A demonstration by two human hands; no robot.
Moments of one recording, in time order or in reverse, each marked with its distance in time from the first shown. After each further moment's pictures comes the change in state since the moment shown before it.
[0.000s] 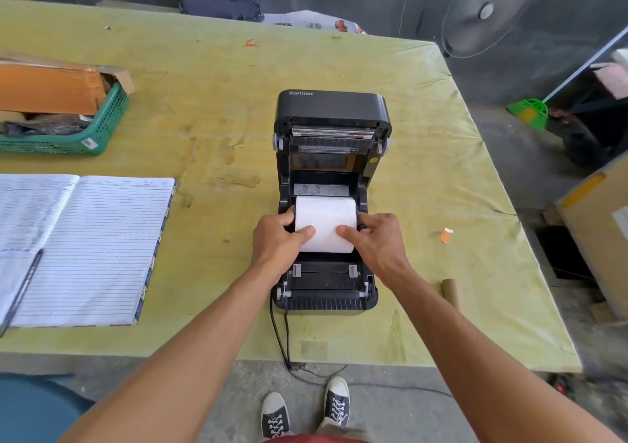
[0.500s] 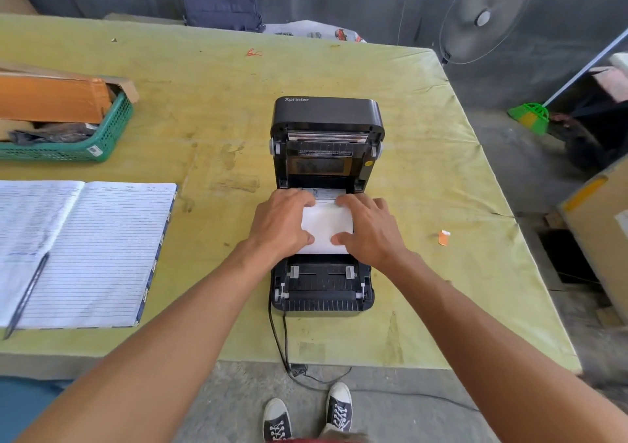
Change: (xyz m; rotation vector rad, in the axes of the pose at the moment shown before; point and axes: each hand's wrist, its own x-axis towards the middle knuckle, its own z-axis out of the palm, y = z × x) left_hand 0.015 0.036 -0.010 0.764 -0.085 0.387; right_hand 0.009 -0.025 -0.014 -0.675 -0.088 -0.300
